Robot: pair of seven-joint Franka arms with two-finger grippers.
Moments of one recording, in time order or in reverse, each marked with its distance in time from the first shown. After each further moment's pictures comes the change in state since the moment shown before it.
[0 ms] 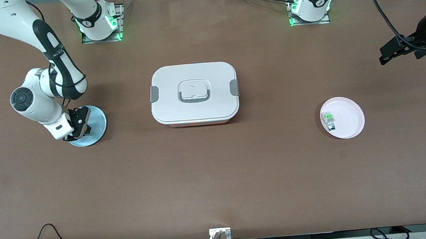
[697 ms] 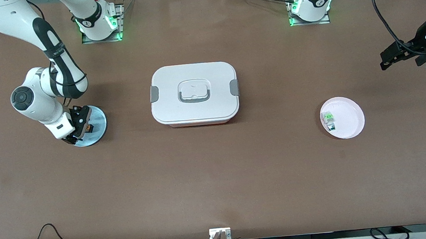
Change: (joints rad) left arm -0.090 -0.027 0.125 -0.085 0.000 0.080 0.056; right arm 0.004 -0.031 0.014 0.017 0.027 -0.029 0.004
